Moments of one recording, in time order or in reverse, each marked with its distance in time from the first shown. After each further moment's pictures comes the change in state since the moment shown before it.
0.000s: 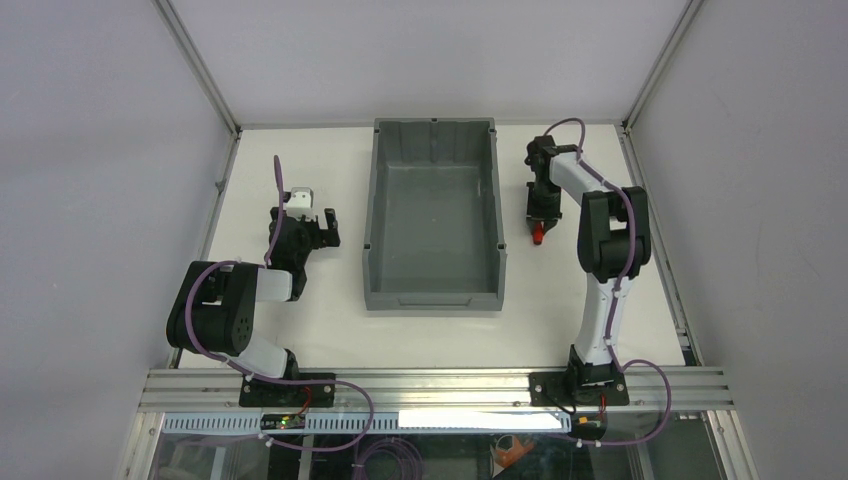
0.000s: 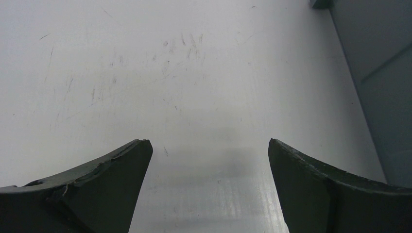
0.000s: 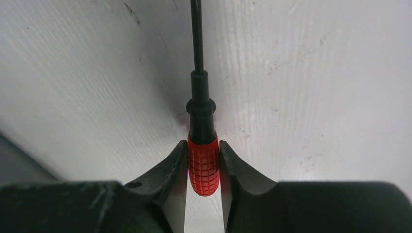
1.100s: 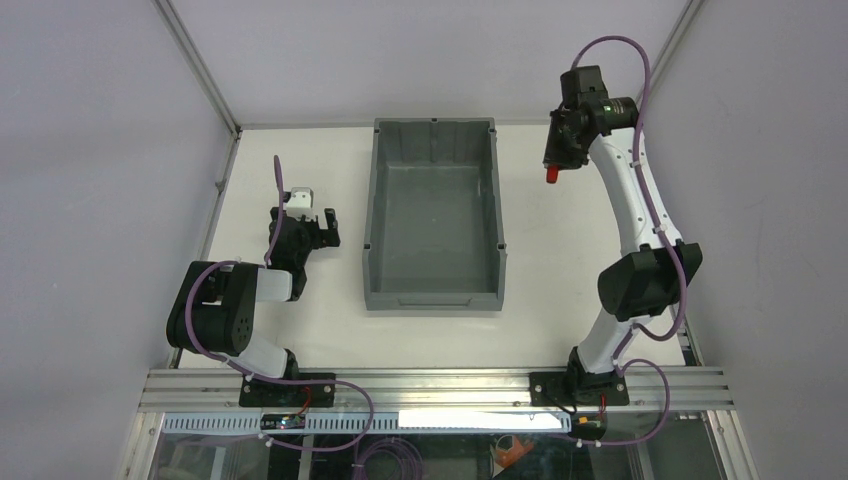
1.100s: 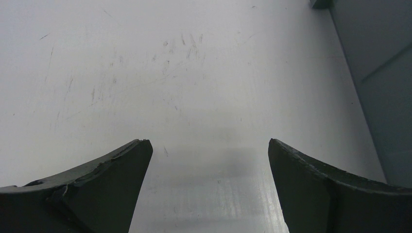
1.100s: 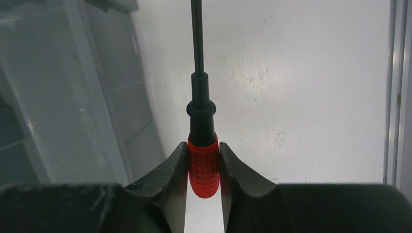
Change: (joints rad) left arm 0.000 0.000 0.000 0.000 0.000 0.000; right arm 0.017 -0.312 0.354 -0.215 0.011 0.007
